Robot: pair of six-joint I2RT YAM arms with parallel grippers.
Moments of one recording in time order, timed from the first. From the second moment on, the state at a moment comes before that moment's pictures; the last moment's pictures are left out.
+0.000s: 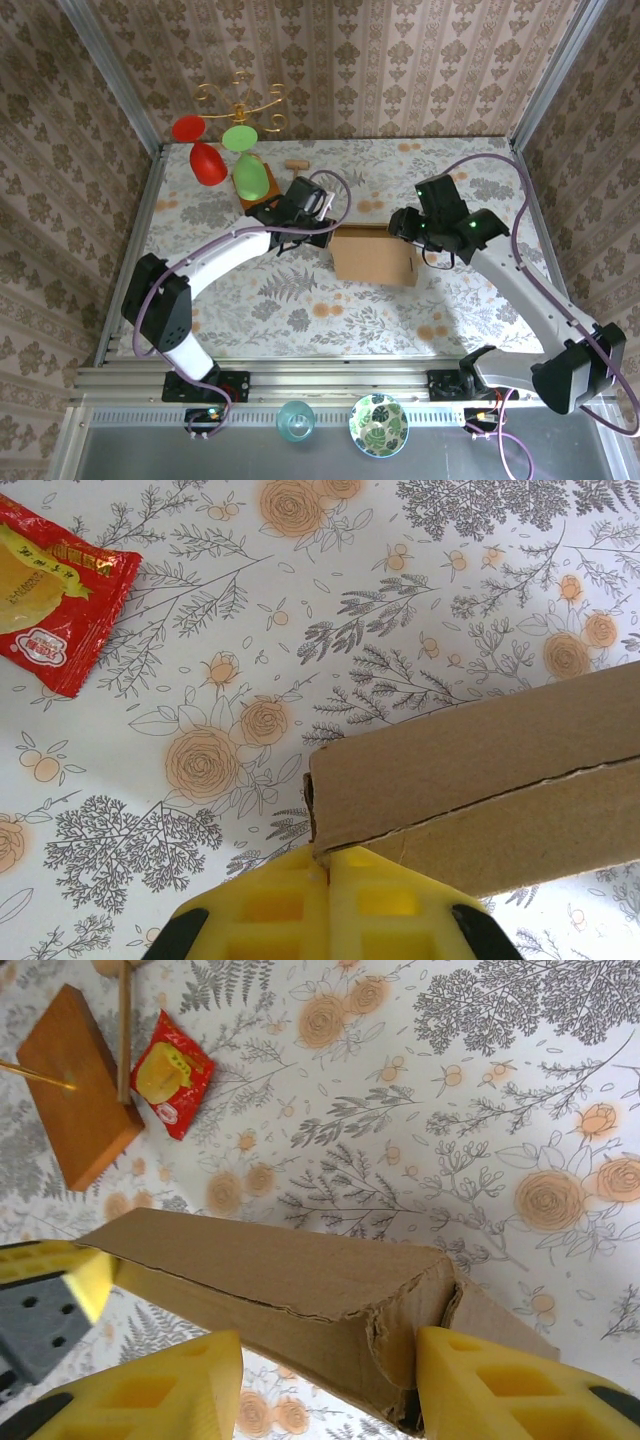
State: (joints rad) left arm -0.76 1.63 1.27 -0.53 0.09 -0.28; right arm 0.41 1.23 1.17 -0.83 -0.01 0.75
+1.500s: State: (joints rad) left arm -0.96 1.55 1.11 -0.32 -0.24 -0.42; right arm 0.37 0.91 0.74 -0.56 -0.09 1.56
